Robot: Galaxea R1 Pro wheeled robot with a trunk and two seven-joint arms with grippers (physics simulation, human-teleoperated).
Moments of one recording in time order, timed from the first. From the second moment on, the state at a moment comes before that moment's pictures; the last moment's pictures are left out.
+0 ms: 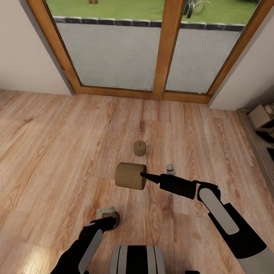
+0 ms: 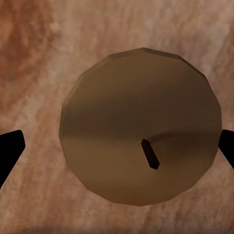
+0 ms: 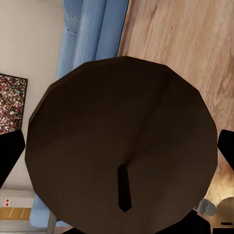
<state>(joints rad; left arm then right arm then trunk) -0.36 -0.05 -0.25 -1.05 0.44 0.51 0.38 -0.56 -0.26 0.36 -1.54 -1.15 0.76 0.42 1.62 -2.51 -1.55</state>
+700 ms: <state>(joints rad) -0.36 -0.05 -0.25 -1.05 0.45 0.51 0.36 -0.56 -0.26 0.36 -1.54 -1.15 0.76 0.42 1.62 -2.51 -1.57</state>
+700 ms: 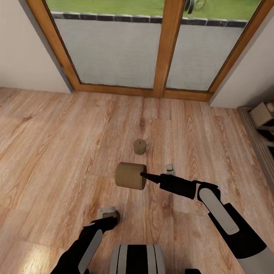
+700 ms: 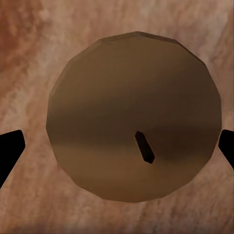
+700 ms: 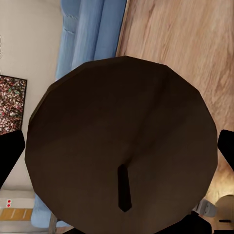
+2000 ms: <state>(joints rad) -0.36 -0.05 -0.26 -1.07 0.47 0.50 0.36 -0.56 -0.26 0.36 -1.54 -1.13 0.75 0.42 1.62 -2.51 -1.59</state>
